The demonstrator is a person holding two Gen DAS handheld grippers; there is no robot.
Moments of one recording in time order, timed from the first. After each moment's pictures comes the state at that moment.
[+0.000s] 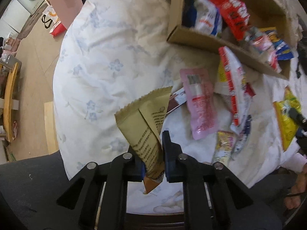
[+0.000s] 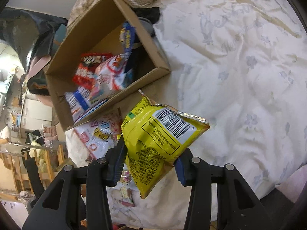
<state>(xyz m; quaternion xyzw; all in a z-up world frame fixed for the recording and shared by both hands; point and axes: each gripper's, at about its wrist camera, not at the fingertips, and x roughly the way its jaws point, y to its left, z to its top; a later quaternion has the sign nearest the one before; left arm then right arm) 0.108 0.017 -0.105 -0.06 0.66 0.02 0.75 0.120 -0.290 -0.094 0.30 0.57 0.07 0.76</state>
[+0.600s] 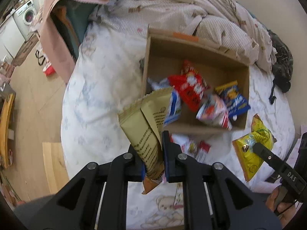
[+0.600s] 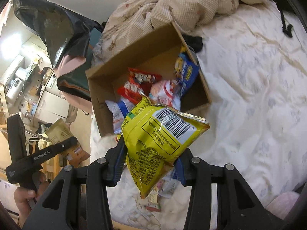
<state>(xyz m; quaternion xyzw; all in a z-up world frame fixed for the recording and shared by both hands) 0.194 0.013 0.017 -0.06 0.55 -0.03 0.83 0.145 -0.263 -0.021 0.28 0.50 0.13 0.81</state>
